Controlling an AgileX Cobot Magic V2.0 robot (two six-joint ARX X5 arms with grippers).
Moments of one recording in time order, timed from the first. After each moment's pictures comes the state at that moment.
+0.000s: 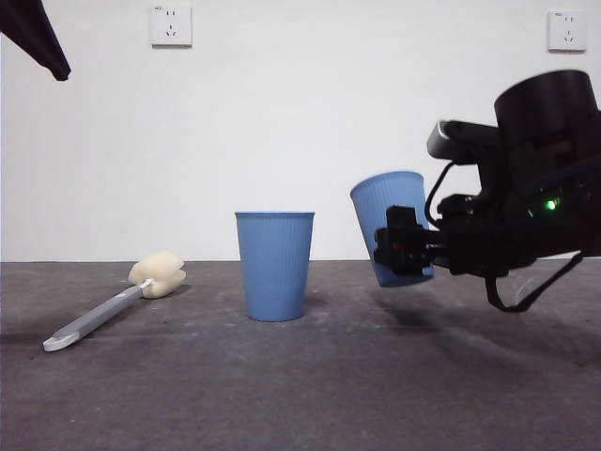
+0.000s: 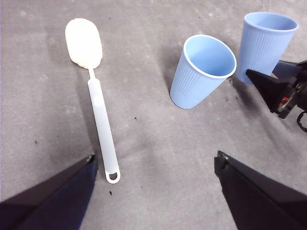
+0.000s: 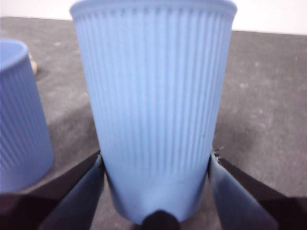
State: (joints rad) left arm -0.36 0.76 0.76 -0.60 0.08 -0.25; right arm 0.43 1.90 0.54 1.15 0.00 0.00
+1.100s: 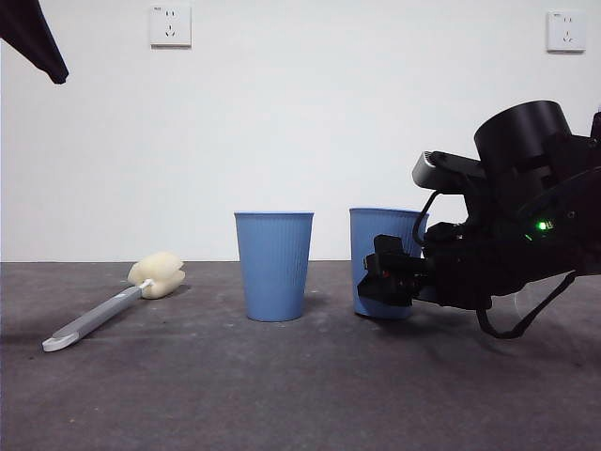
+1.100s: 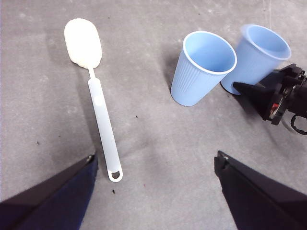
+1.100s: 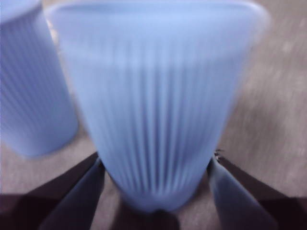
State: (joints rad) left arm -0.36 0.76 0.76 -0.61 0.08 -0.22; right arm 0.43 1.94 0.58 1.02 -0.09 0.03
